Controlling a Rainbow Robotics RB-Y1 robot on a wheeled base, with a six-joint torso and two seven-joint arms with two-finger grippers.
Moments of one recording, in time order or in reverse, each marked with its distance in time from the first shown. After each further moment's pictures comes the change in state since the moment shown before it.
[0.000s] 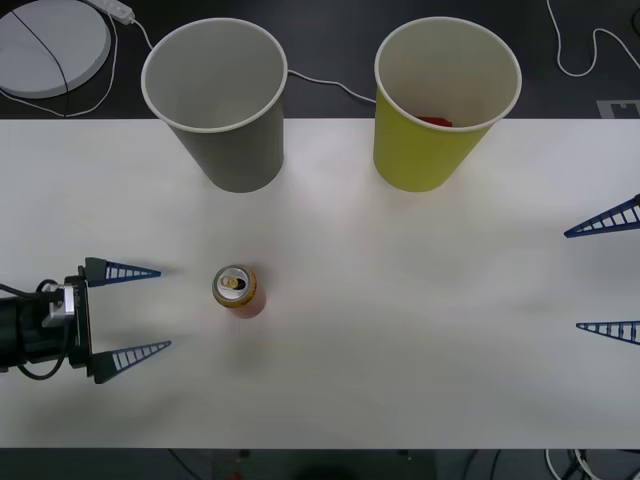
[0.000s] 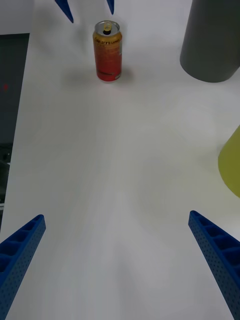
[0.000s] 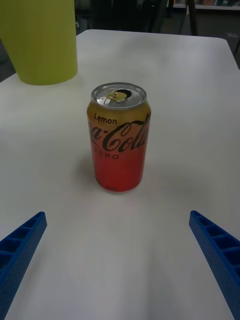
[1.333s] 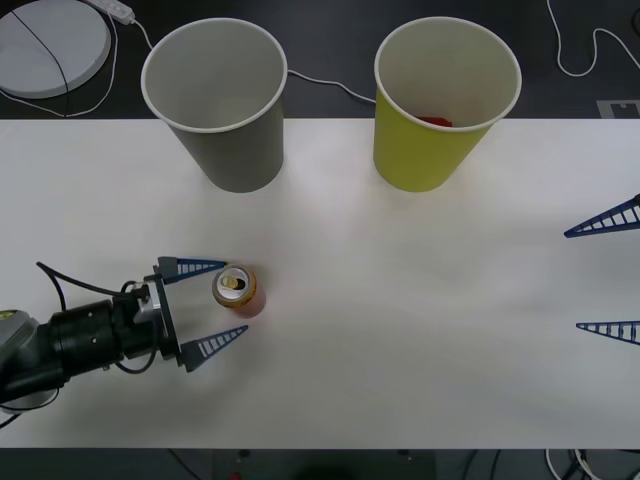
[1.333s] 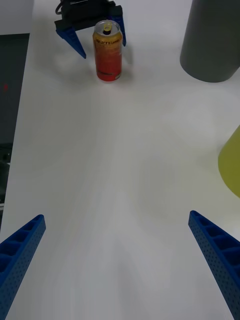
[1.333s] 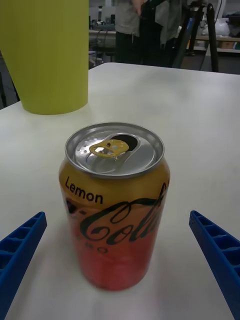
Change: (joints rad) right arm 0.000 0.000 0.000 0.000 0.000 0.000 0.000; left arm -0.031 -0.258 -0.011 0.019 -0.016 0.123 -0.037
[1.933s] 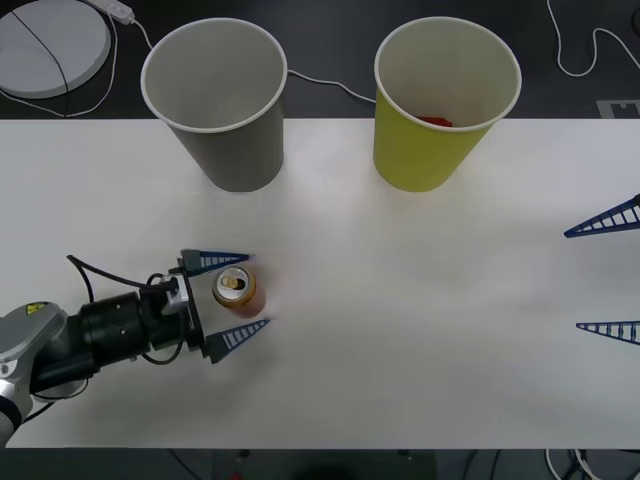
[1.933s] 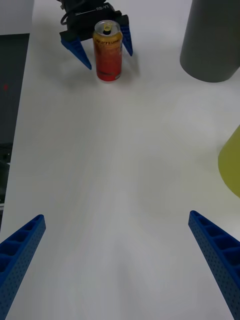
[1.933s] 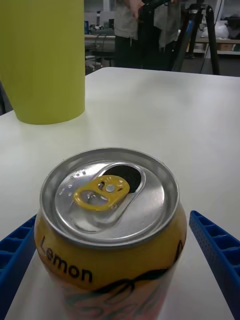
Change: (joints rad) right arm 0.000 0.000 0.000 0.000 0.000 0.000 0.000; left arm -0.035 -0.071 0.001 0.001 -0.054 0.039 0.004
